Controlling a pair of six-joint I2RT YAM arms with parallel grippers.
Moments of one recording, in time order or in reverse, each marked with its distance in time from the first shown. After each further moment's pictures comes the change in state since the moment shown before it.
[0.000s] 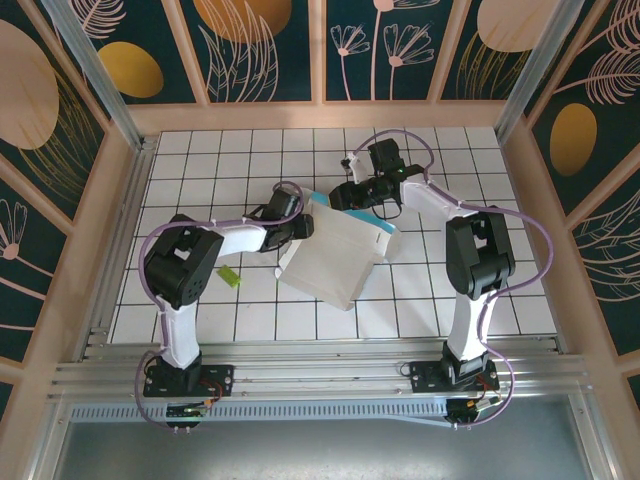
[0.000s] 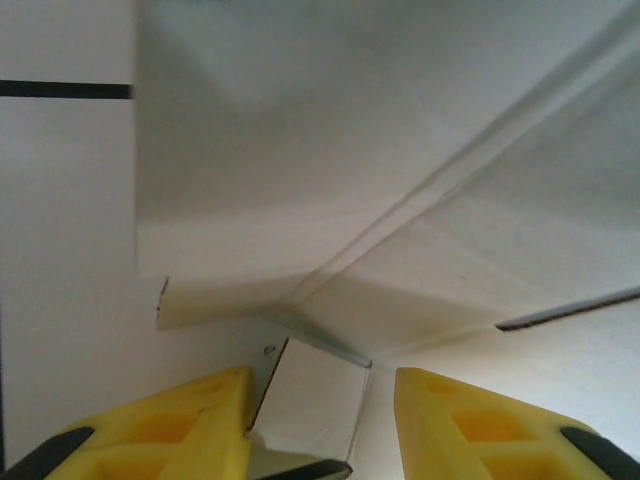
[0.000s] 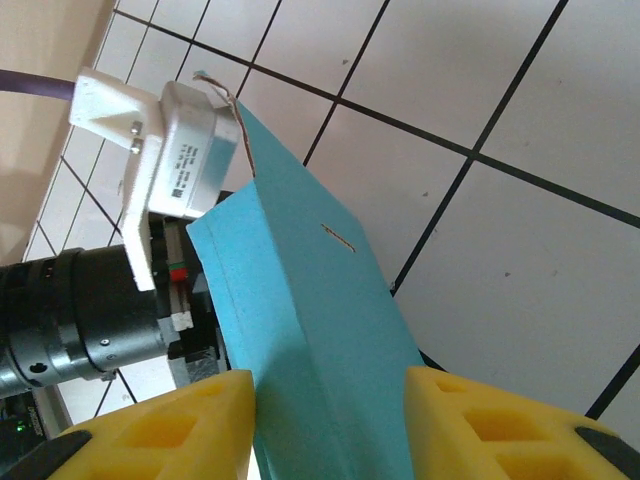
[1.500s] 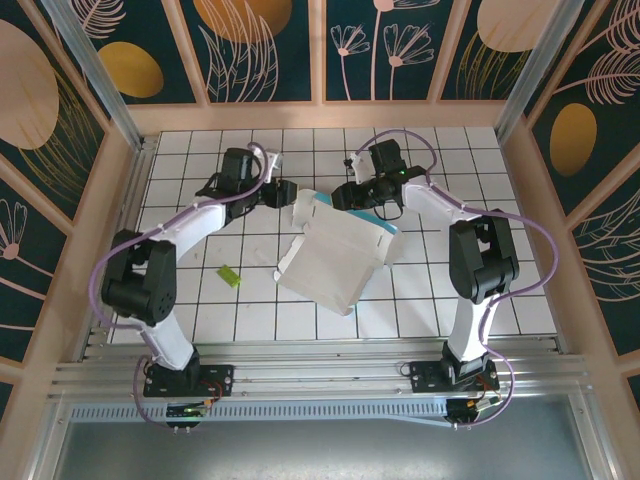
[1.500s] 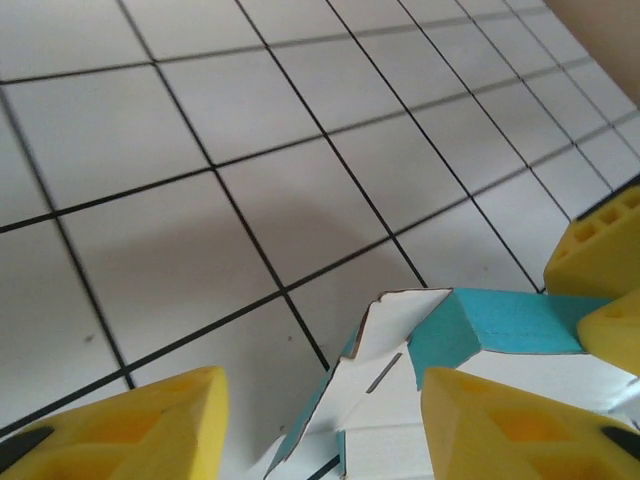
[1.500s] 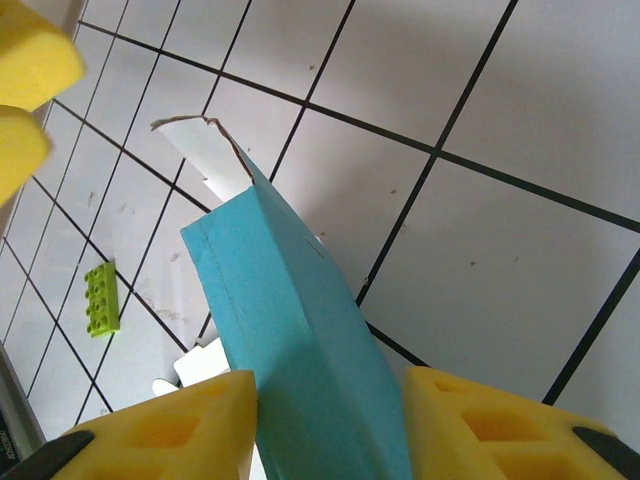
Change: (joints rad) left arm 0.220 -0.207 0.113 -0.130 0.410 0.404; right arm 0.007 -0.035 -0.028 0.008 0.074 0.026
